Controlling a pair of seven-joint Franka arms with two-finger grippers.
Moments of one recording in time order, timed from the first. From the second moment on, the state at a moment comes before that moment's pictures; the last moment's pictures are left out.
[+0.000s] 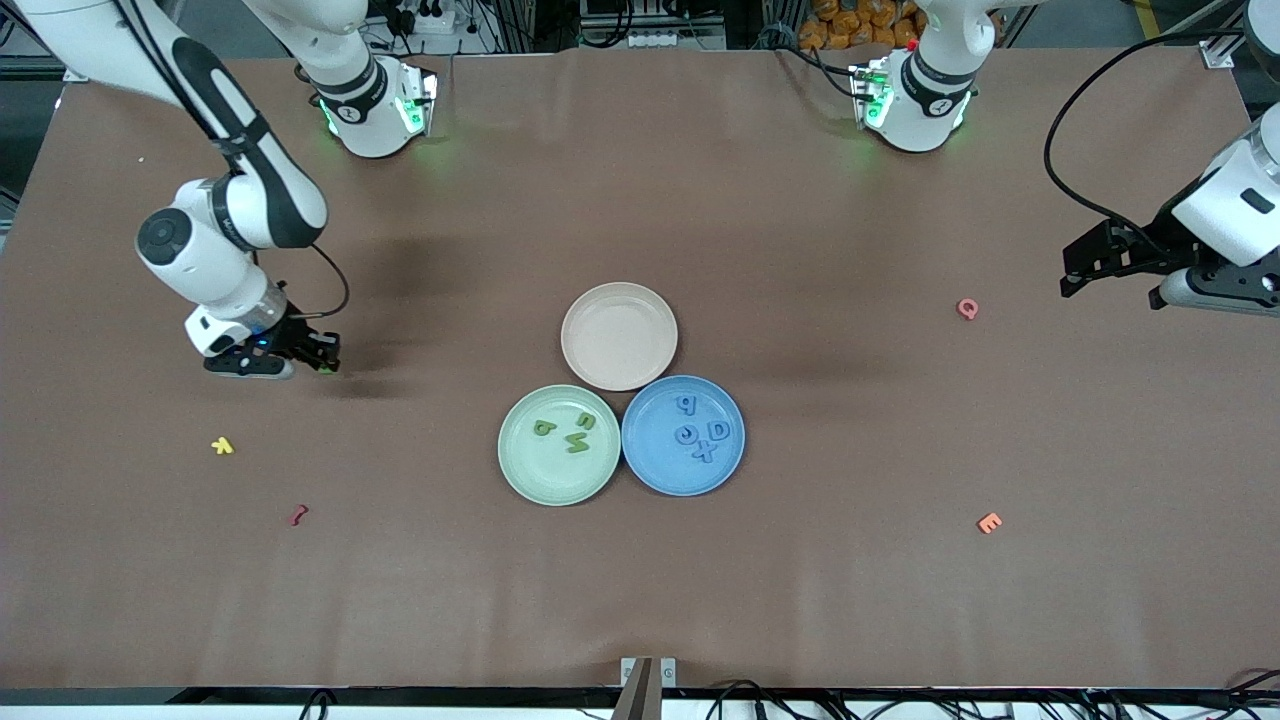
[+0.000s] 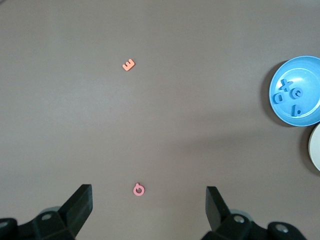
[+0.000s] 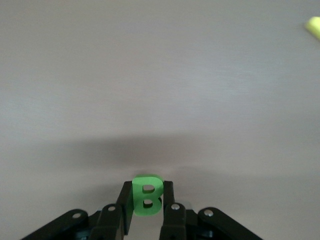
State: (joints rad) left arm 0.09 -0.01 -0.15 -1.68 -0.04 1.74 0.09; right arm -0.50 0.25 0.47 -2.45 -0.12 2.79 0.17
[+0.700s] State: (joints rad) left arm 0.09 -0.01 -0.15 -1.68 -0.04 1.74 0.09; right arm -0.20 0.24 0.54 -2.20 -0.12 2.50 0.77
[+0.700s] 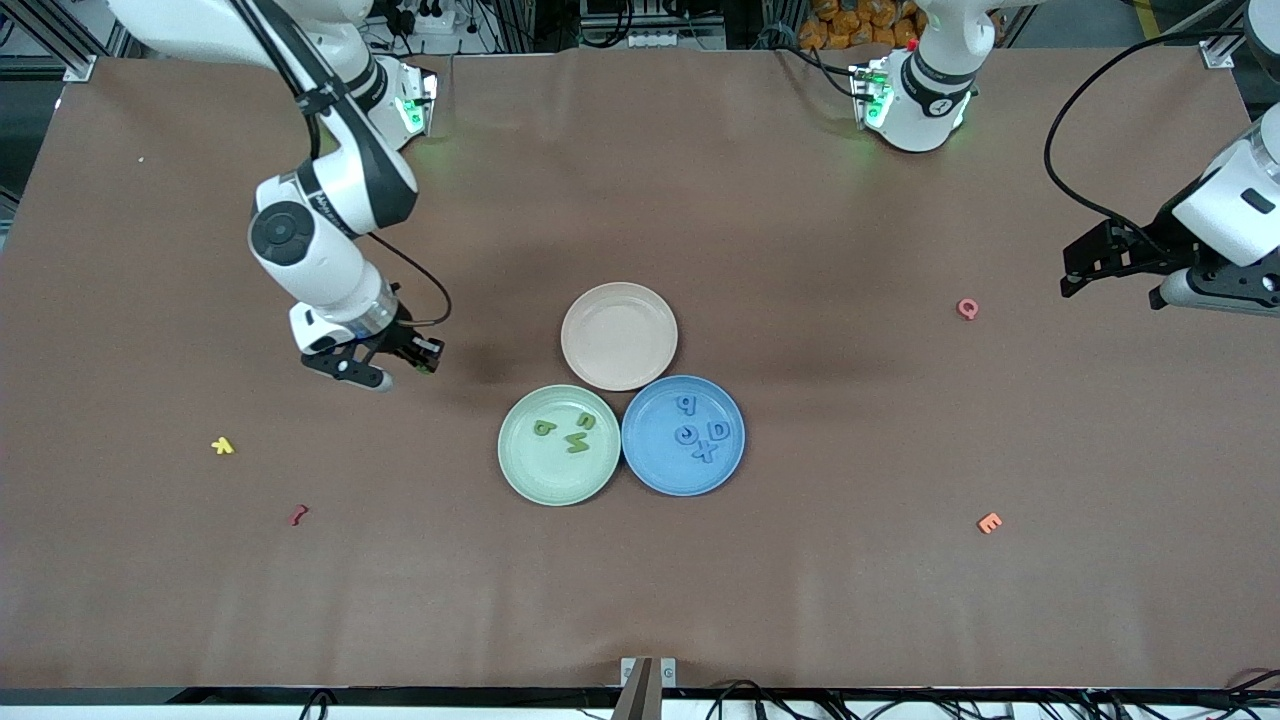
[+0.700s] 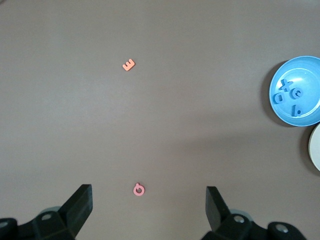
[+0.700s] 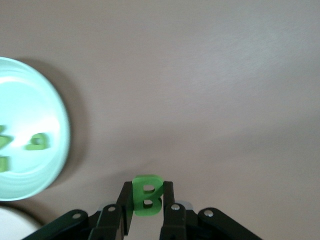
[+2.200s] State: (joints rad) left arm 0.09 -0.01 -0.15 -1.68 -0.04 1.74 0.09; right arm 0.24 0.67 0.37 -1.63 -0.37 2.34 1.49
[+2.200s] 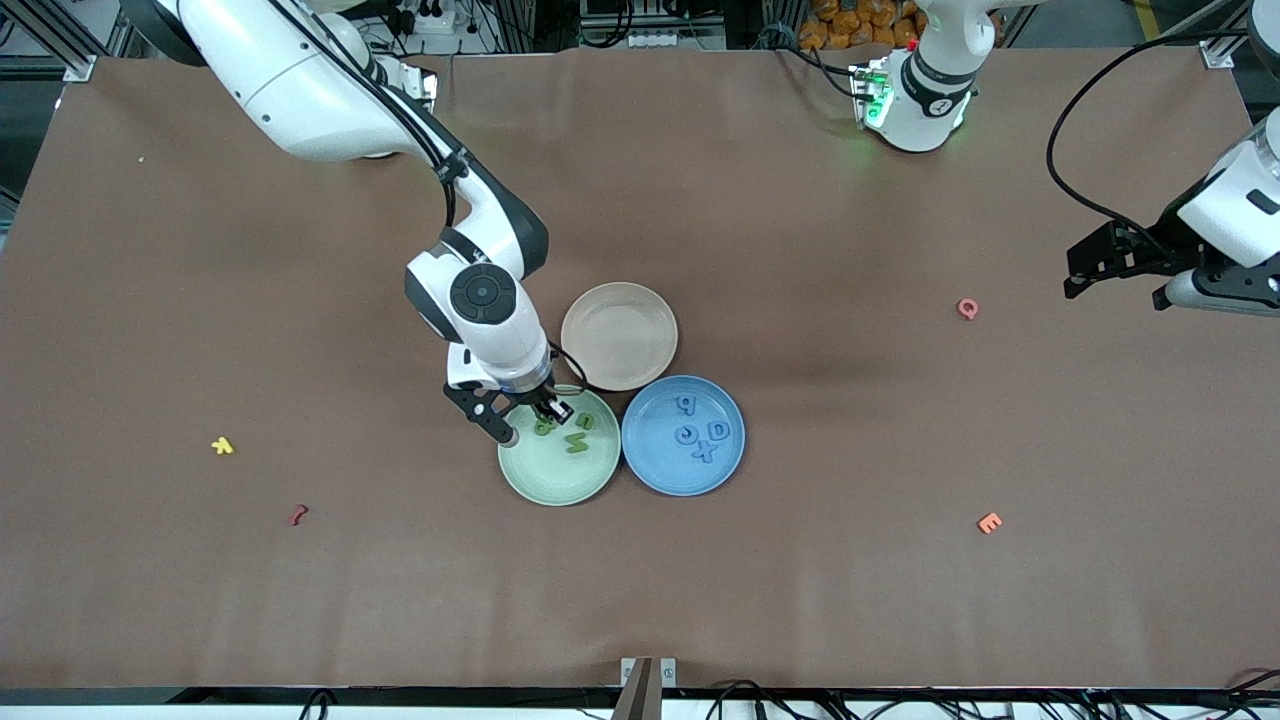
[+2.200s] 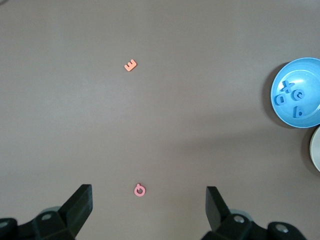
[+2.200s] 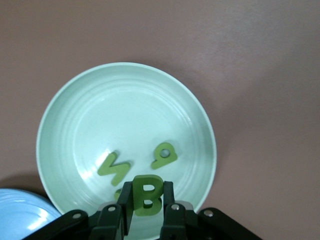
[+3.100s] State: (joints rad) left arm 0.10 -0.01 -0.15 -1.68 -0.04 1.75 0.09; right arm 0.25 0.71 0.37 -1.55 -0.37 2.33 1.52
